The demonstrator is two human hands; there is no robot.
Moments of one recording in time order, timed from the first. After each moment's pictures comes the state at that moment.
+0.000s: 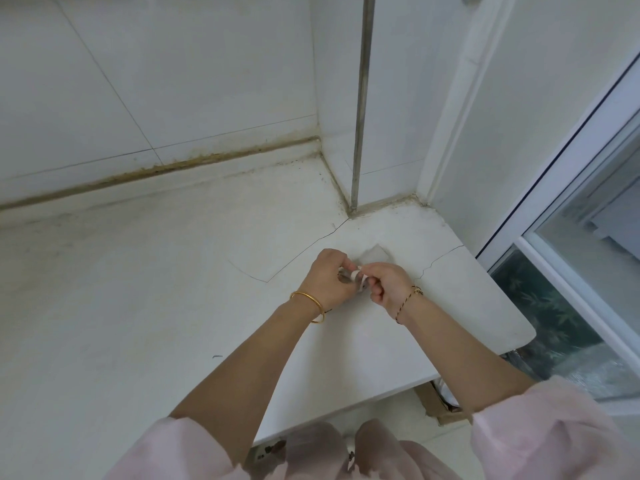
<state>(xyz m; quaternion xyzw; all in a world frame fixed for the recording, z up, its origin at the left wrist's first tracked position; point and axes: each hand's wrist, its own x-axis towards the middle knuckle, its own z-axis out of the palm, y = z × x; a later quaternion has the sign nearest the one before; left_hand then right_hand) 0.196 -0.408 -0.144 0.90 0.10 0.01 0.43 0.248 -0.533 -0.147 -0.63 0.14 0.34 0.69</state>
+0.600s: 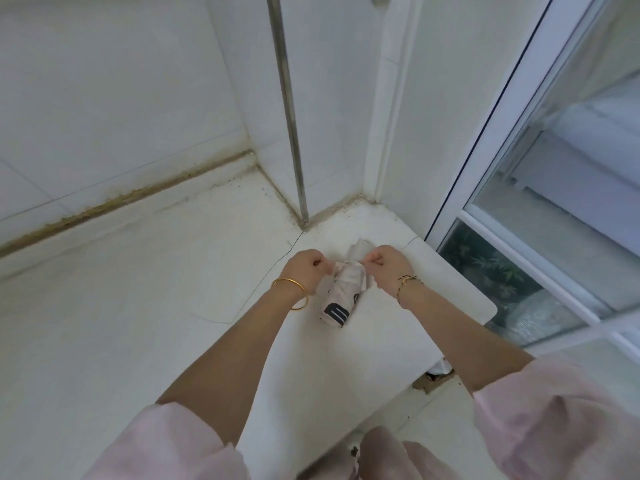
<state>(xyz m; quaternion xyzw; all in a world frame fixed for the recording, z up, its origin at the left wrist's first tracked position) 0.268 -0.404 -0.128 0.88 0.11 -0.16 0.44 0.291 -0.576 -0.148 -0.85 0.06 0.16 0.50</state>
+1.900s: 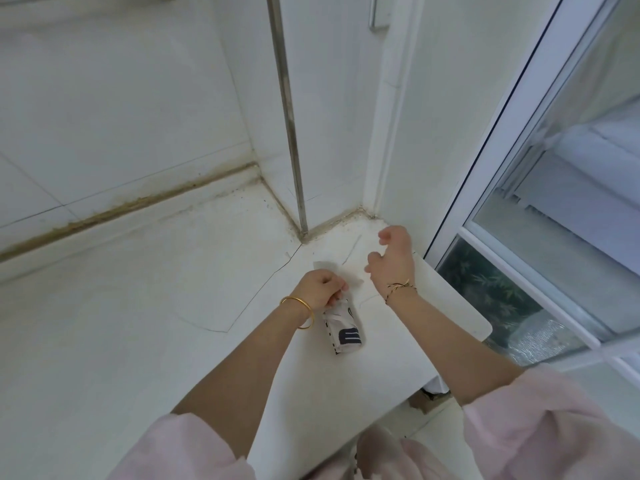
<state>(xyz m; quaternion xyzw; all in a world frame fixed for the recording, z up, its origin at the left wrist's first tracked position) 0.263 -0.427 -0.139 0.78 0.13 -0.19 0.58 0.298 -0.570 -0.122 -0.86 0.03 -0.02 0.51</state>
